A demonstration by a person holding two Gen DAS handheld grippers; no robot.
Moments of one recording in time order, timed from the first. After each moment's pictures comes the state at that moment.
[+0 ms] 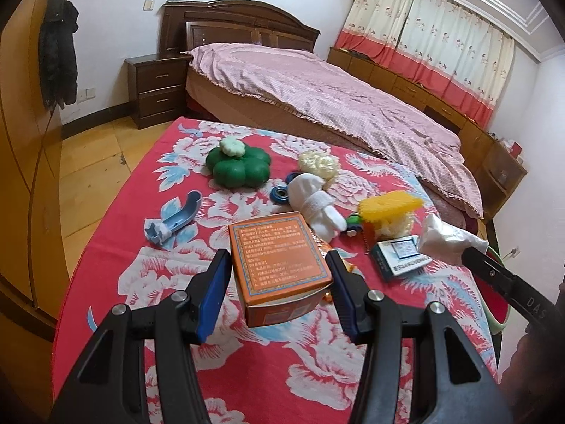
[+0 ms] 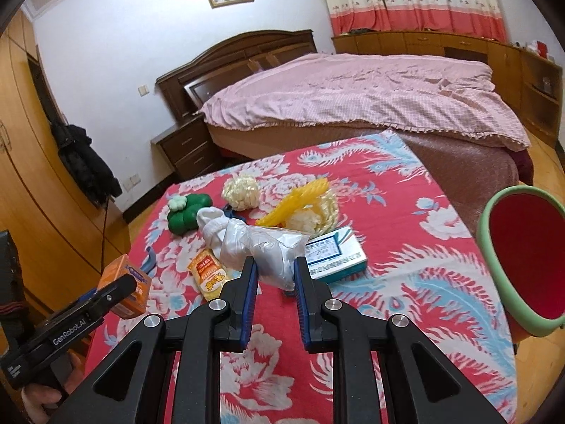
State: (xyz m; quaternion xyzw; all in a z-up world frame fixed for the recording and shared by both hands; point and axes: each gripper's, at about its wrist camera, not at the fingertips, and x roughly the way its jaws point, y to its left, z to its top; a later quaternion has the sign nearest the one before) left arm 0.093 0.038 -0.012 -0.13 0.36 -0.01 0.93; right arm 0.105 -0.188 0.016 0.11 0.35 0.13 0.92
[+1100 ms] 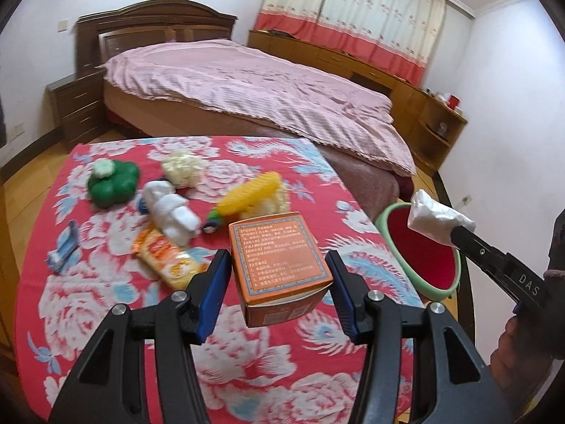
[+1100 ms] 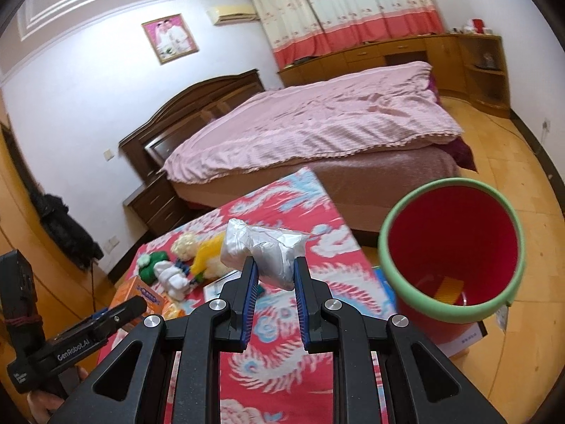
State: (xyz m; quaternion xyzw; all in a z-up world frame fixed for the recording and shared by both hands) left arm 0.106 -0.084 0.019 -0.07 0.38 -0.16 0.91; right arm 0.050 -0.315 0.043 0.20 0.30 0.03 0.93
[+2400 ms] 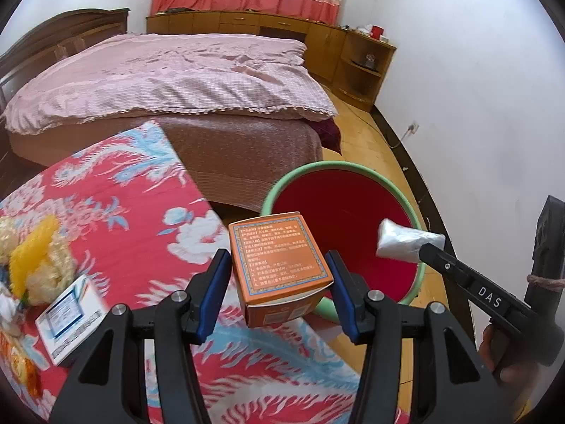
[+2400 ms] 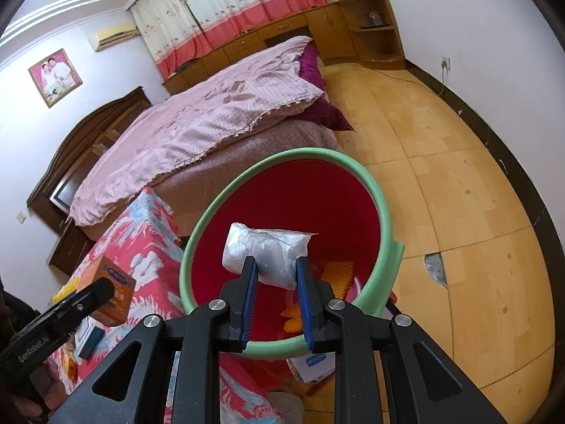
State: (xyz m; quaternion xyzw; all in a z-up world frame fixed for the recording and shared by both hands) left arm 0.167 -0.303 -0.021 0.04 0.41 -0.31 0.86; right arm 0.048 -0.477 -0.029 0.27 0.34 -0.16 0.89
